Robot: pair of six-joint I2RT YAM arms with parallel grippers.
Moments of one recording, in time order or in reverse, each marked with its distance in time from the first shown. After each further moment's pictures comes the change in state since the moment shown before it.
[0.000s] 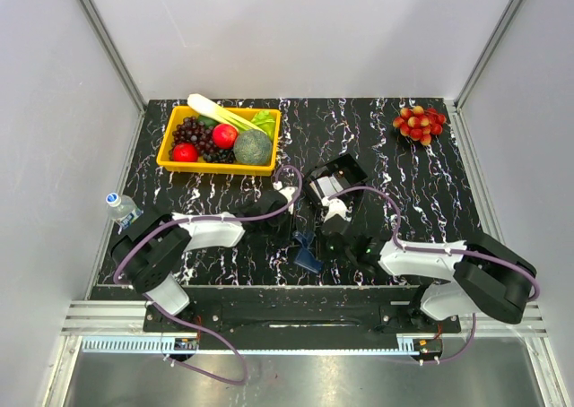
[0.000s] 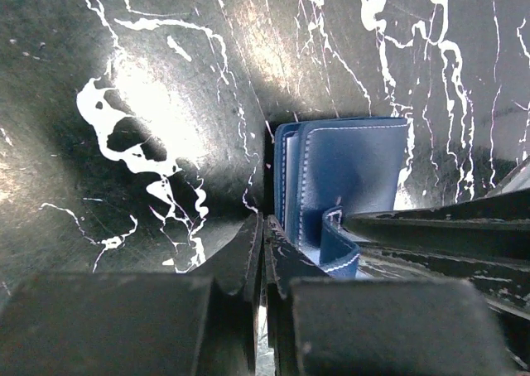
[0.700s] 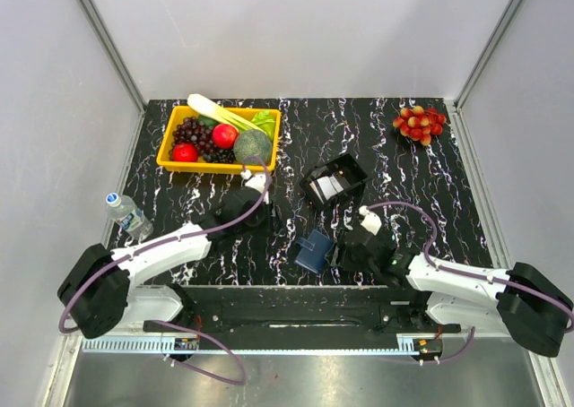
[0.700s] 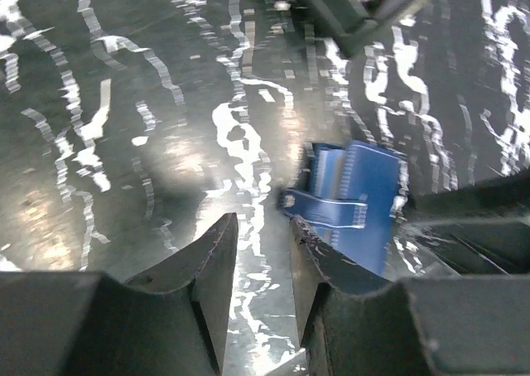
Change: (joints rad) left arm 0.047 -0.379 -0.086 -0.166 -0.266 -0.015; right arm -0.039 -0.306 -0.149 -0.282 0.067 0.307
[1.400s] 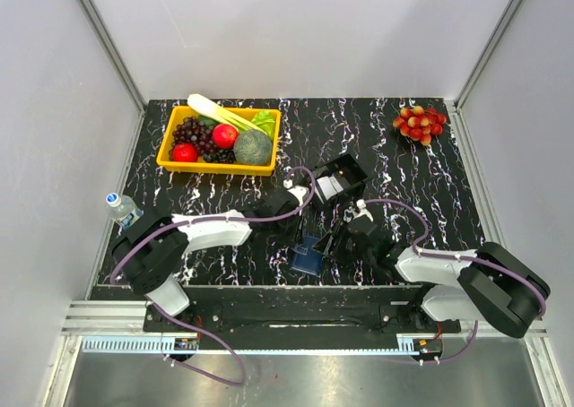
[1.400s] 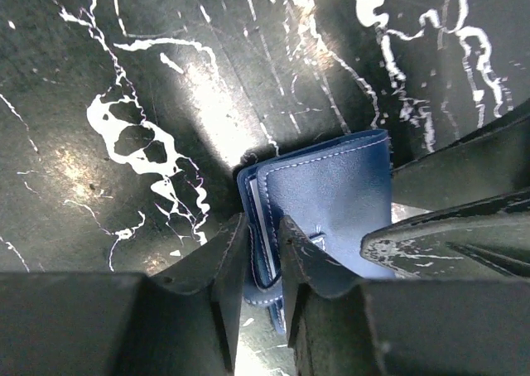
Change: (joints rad) left arm -0.121 0.361 0.190 0.000 0.120 0.116; right arm -0.154 0.195 -0.058 0.422 -0.290 0.101
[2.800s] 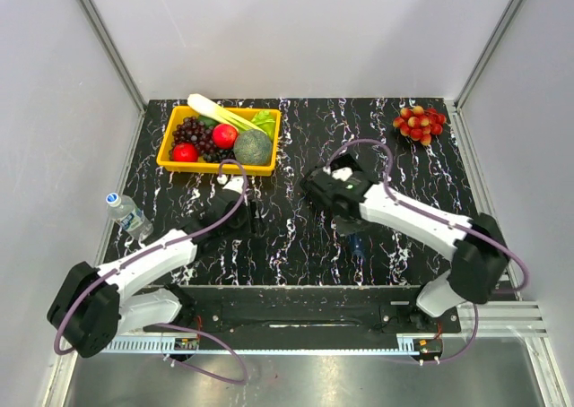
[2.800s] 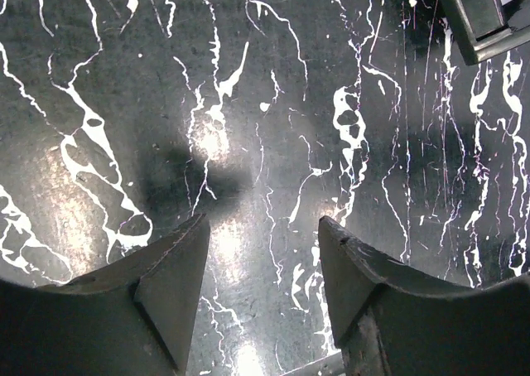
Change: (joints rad) left arm 0.230 -0.462 -0.249 -0.111 -0.148 -0.107; right arm 0.059 0.242 0.935 -1.423 0.443 -0.491
